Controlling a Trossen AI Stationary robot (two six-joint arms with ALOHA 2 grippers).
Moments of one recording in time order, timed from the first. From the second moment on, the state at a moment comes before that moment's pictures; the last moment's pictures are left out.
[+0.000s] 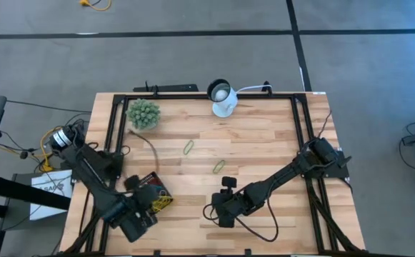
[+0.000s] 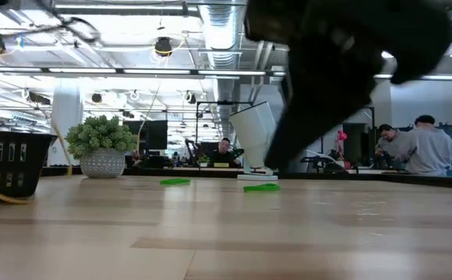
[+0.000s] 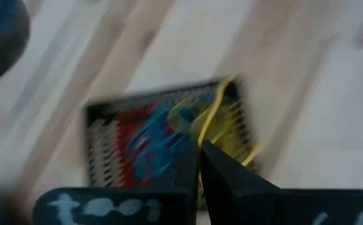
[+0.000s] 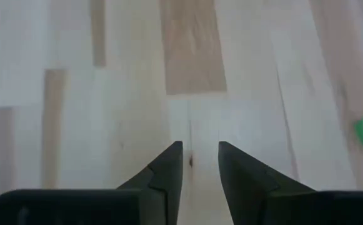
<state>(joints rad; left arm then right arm) -0.87 1.59 1.23 -1.20 -0.49 -1.35 0.51 2.00 1.31 -0.43 0.34 0.46</state>
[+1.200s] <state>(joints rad) -0.93 1.59 1.23 -0.95 -0.86 -1.28 0.51 2.00 1.16 -0.27 0.35 0.58</state>
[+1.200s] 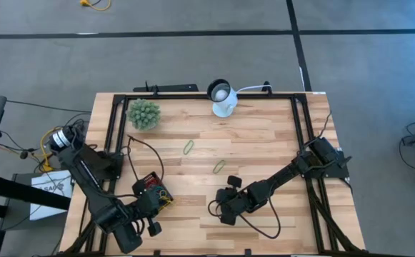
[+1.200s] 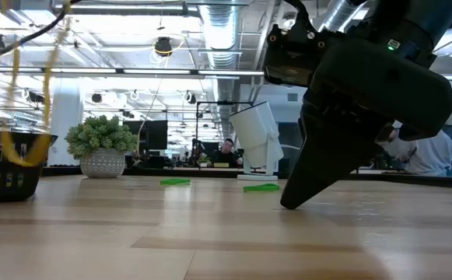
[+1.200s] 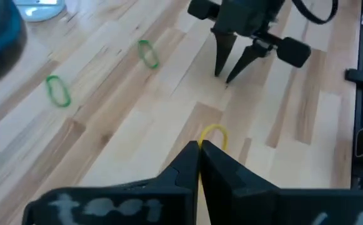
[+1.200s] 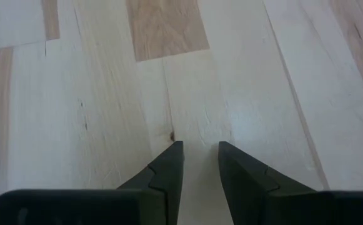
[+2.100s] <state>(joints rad) -1.02 1.62 1.32 -1.57 -0.66 -1.82 0.51 2.00 1.16 -0.25 0.34 0.59</state>
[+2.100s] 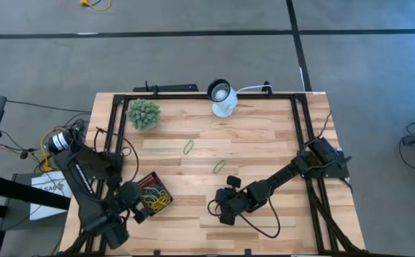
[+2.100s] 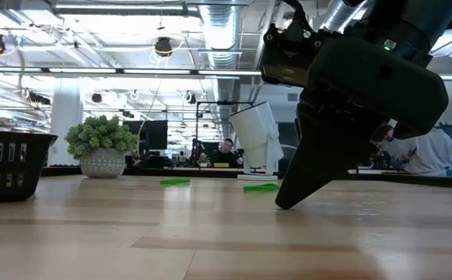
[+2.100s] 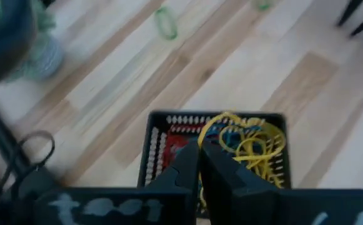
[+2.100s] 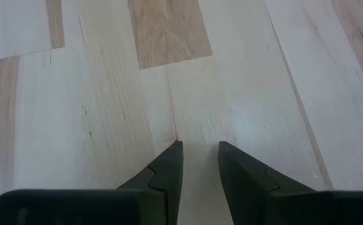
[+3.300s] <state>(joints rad) -0.87 1.74 1.27 -1.41 -0.88 -1.65 0.42 1.87 1.16 -0.37 0.45 0.34</state>
